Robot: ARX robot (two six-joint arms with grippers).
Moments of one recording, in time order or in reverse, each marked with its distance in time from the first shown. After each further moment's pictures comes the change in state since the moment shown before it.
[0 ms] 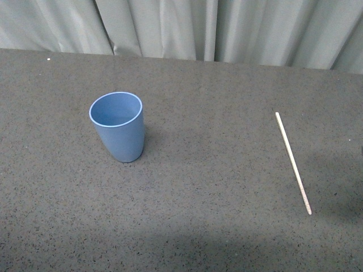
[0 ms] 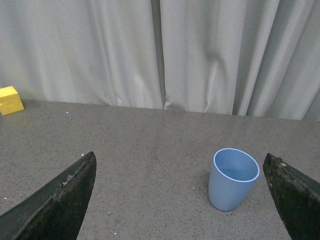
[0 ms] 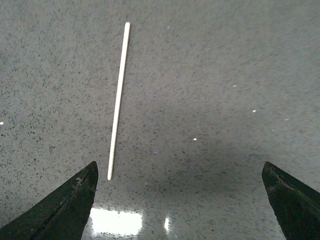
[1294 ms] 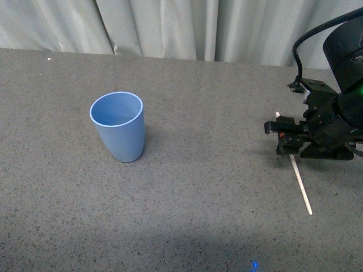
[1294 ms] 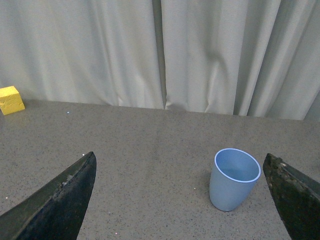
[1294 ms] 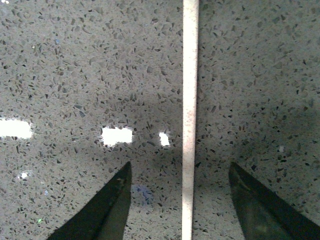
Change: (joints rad) left arm 0.000 0.000 0.000 0.000 0.000 0.000; right arm 0.079 0.781 0.676 -0.292 -0.080 0.201
